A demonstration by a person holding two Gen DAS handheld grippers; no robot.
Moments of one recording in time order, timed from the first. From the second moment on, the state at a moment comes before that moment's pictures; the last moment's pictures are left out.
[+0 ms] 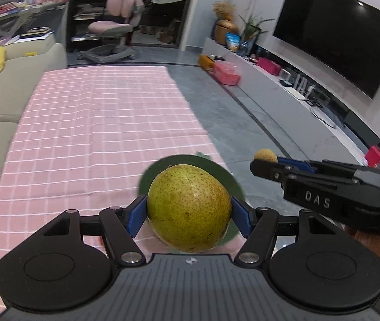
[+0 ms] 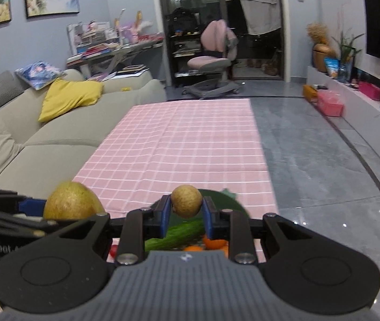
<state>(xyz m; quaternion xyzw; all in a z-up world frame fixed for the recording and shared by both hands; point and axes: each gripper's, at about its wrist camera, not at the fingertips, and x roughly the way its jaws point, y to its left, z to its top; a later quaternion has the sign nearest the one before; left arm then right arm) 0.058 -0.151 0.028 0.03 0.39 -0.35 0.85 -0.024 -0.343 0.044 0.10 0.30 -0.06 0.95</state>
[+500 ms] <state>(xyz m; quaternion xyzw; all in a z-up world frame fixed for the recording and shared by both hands) 0.047 -0.192 -0.007 0.07 0.41 -0.37 0.83 -0.051 -0.376 0.010 0.16 0.32 -0.10 0.93</state>
